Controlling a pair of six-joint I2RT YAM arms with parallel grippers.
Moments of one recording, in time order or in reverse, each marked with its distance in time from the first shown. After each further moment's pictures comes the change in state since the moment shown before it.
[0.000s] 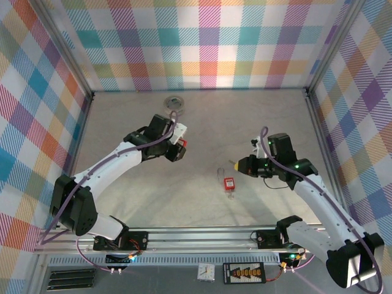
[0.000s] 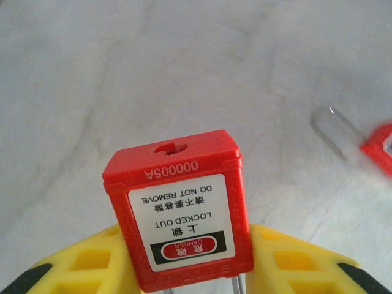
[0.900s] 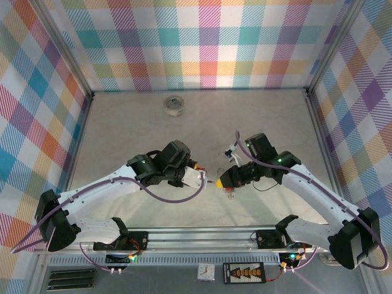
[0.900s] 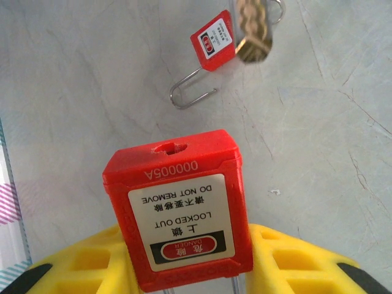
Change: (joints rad) left arm -0.363 -0.180 -0.092 -0.042 -0.118 0.941; right arm 0.235 0.168 0.088 -0.072 -0.302 -0.189
